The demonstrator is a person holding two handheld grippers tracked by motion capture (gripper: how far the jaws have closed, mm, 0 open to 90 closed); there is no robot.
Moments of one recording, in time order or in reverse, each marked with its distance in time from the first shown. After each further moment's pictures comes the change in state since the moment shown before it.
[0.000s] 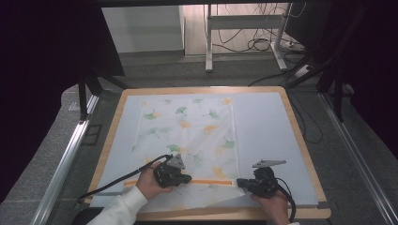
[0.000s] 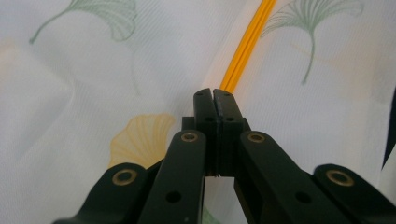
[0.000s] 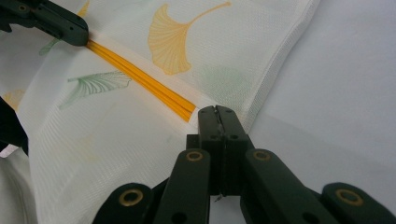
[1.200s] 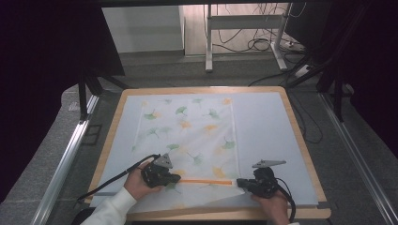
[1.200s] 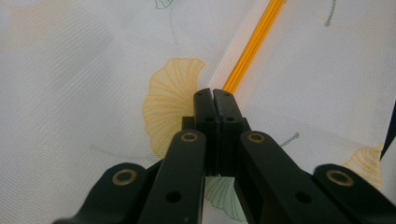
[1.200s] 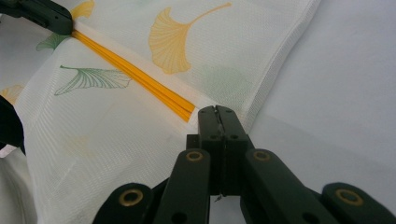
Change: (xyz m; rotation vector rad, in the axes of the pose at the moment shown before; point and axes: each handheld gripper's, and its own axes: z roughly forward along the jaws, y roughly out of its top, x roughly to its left) left arm 0.011 -0.022 -0.019 0.006 0.022 -0.038; right arm 0.001 0.000 0.000 -0.001 -0.004 -0.003
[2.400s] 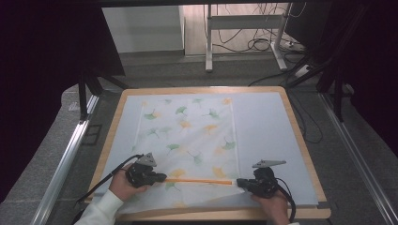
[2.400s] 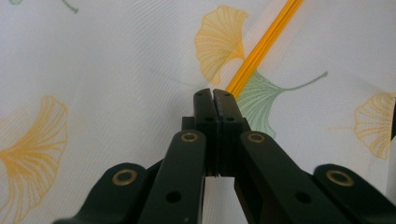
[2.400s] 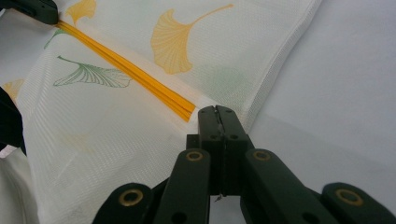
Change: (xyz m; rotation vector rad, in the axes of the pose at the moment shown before) left arm 0.018 -0.033 -0.026 -0.013 0.035 -0.085; right arm 0.000 0.000 0.000 -0.001 0.001 0.002
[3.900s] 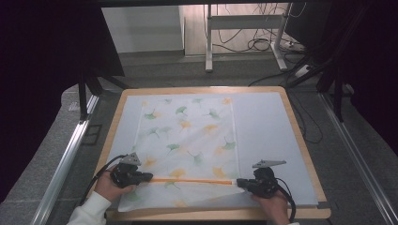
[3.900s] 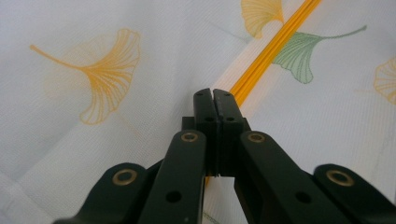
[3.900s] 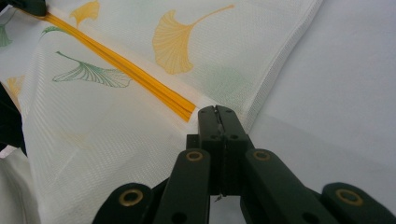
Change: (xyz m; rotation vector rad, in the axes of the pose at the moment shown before) left arm 0.021 -0.031 -0.026 -0.008 0.037 -0.077; right arm 0.000 0.000 0.000 -0.002 0.001 0.000
